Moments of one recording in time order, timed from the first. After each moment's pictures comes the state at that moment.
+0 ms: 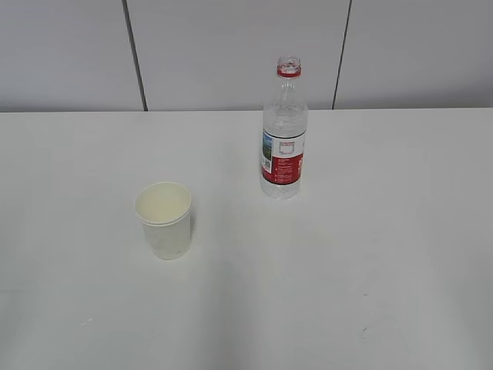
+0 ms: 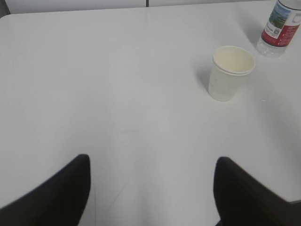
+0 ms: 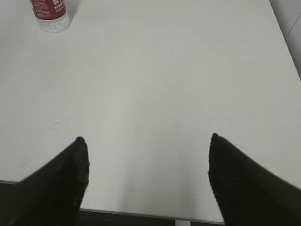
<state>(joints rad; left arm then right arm) -0.10 0.00 -0.52 0.00 1.10 -0.04 -0.08 -0.02 -0.50 0.05 1.15 -0.20</state>
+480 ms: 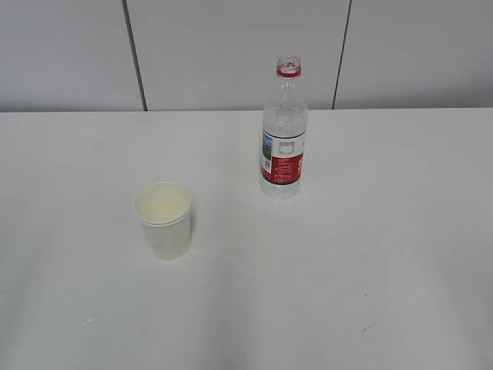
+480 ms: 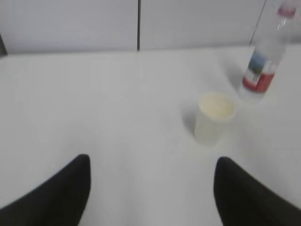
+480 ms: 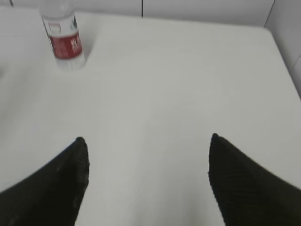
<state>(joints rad) -0.10 0.00 -0.55 -0.05 0.98 -0.04 -0.08 -0.02 -0.52 0.11 1.02 -0.21</state>
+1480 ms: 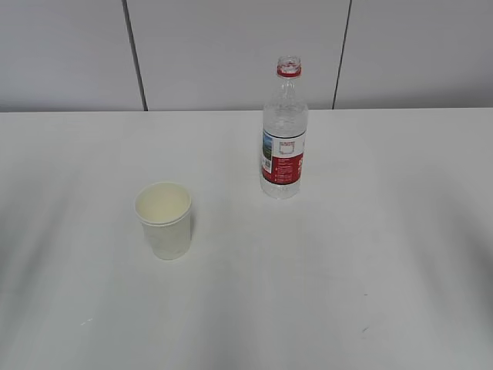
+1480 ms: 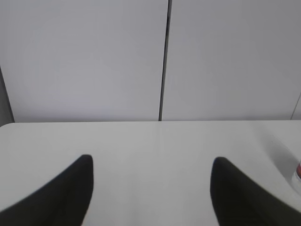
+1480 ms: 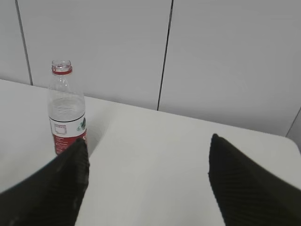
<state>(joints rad) -0.10 0.63 -0.33 -0.11 -0.09 0.04 -0.08 0.54 -0.46 0.97 0.29 -1.17</state>
